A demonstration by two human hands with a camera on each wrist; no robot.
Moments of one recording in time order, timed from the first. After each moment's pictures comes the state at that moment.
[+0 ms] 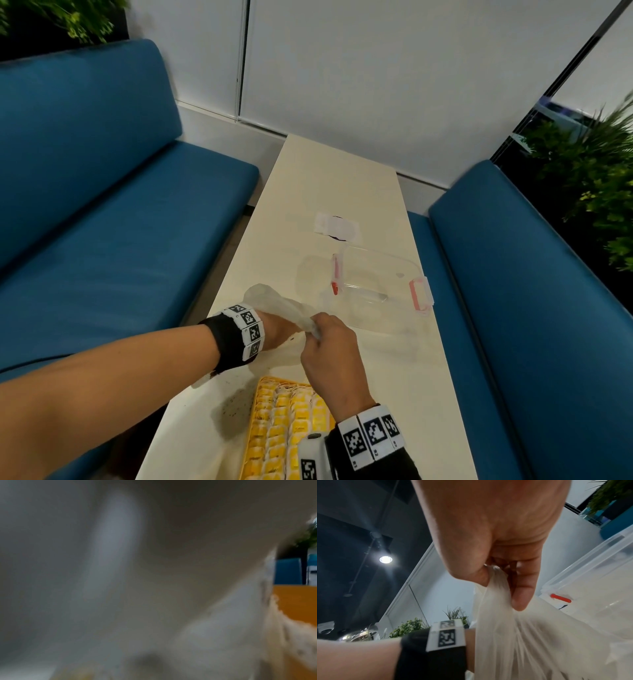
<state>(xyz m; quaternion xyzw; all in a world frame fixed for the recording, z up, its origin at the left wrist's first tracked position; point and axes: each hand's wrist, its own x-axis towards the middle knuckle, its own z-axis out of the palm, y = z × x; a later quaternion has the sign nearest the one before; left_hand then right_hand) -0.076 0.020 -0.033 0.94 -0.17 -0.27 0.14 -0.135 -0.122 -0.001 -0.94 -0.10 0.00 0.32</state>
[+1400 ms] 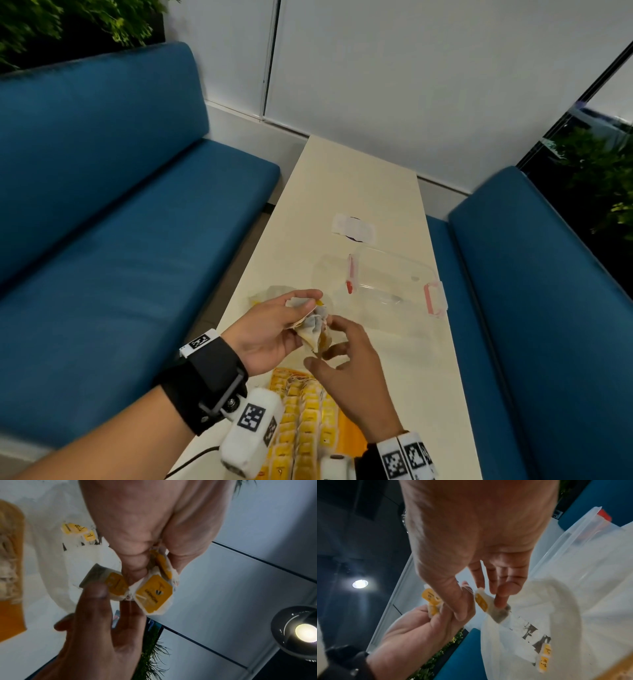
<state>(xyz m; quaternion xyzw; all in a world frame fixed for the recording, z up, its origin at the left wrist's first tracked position) -0.150 0.027 0.014 0.34 0.13 -0.19 0.91 -0.165 -0.148 0.005 -0.87 -0.09 0.08 0.47</state>
